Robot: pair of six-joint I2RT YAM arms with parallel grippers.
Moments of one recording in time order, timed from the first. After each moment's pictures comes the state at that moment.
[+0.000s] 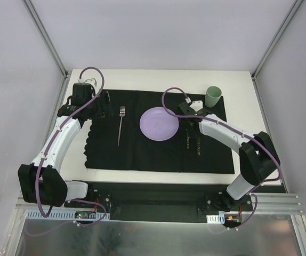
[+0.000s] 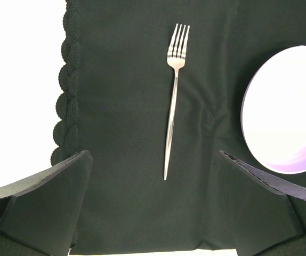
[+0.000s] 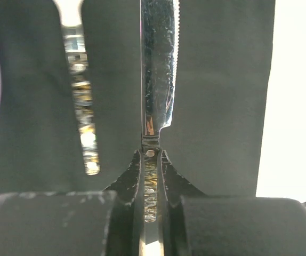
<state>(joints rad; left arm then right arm) -0.12 1.28 1.11 -0.61 0.05 -0.27 0.67 1.64 1.17 -0.85 0.60 0.57</state>
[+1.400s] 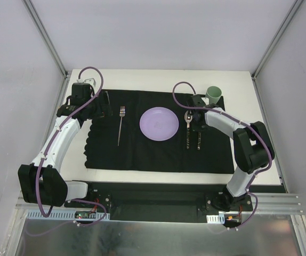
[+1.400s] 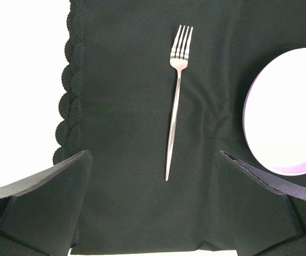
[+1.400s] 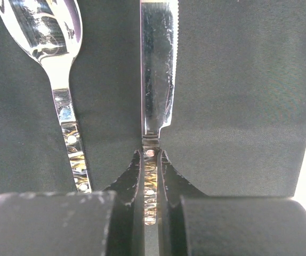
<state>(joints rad) -0.10 1.28 1.11 -0.61 0.05 -0.27 0.44 1.75 1.16 -0.64 0.38 0.43</state>
